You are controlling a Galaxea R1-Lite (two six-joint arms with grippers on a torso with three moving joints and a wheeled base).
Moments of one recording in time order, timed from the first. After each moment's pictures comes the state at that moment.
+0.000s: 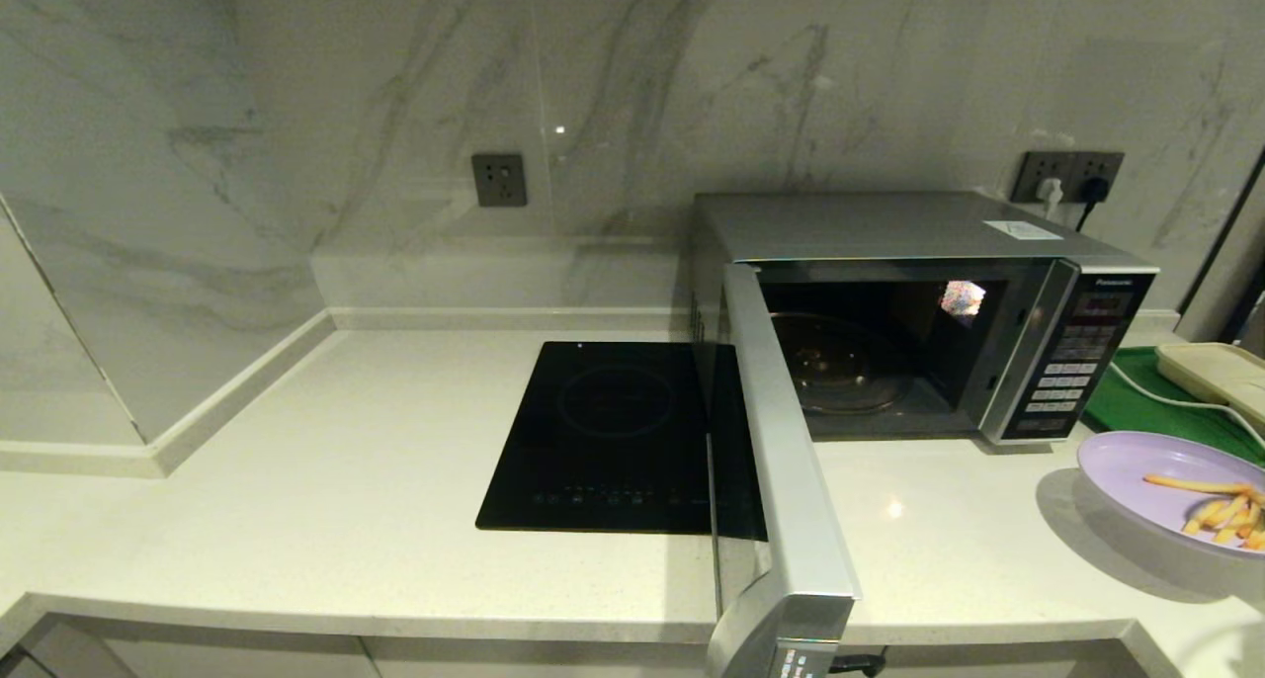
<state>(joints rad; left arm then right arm) 0.00 0.00 0.00 -0.01 0.01 -0.05 -0.82 2.14 -1.73 0.97 0.31 0.26</state>
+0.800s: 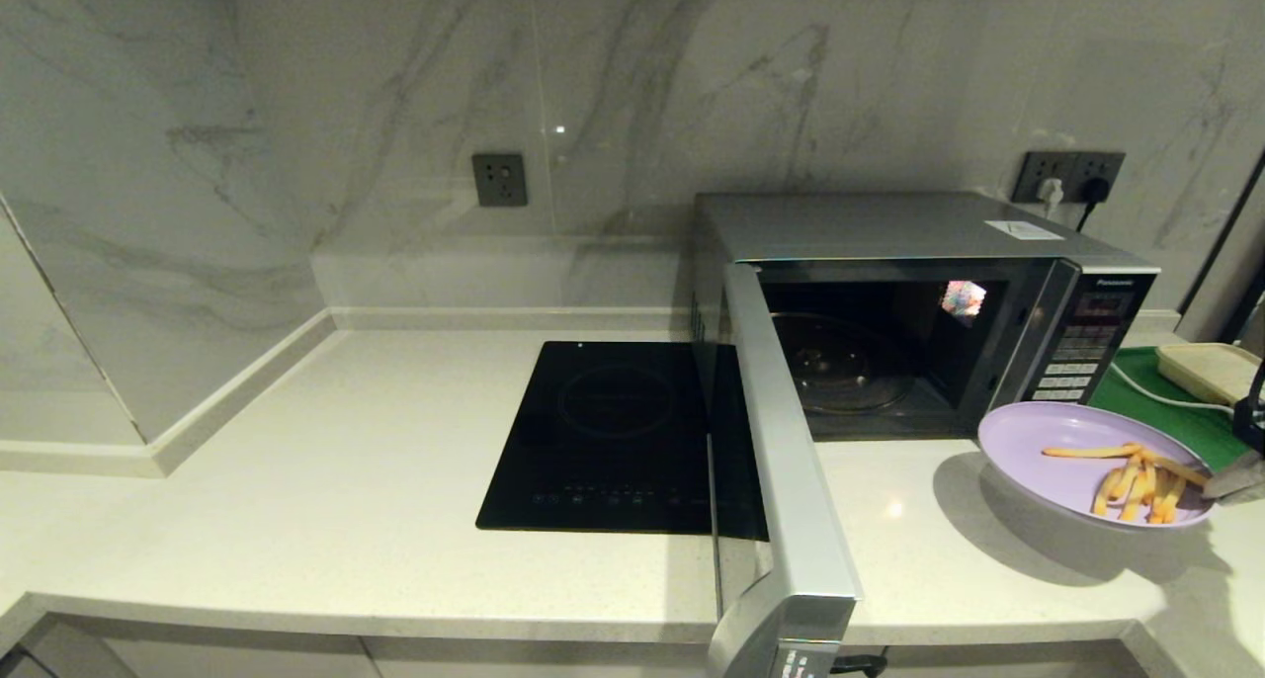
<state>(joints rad) 0.00 0.00 0.00 -0.01 0.01 -0.05 -0.58 2.03 -1.67 0.98 0.31 0.26</state>
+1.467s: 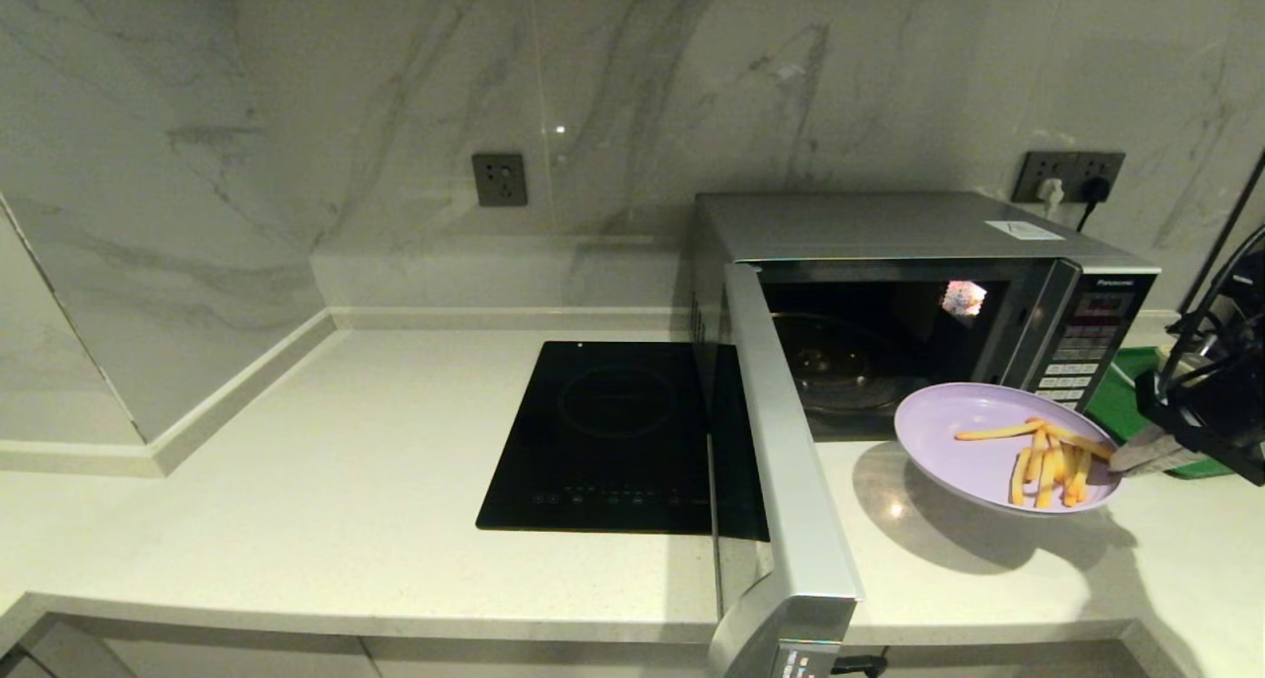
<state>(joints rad) 0.00 0.00 0.00 -0.01 0.01 -0.05 -0.37 2.01 -1.67 0.97 0.31 0.28</state>
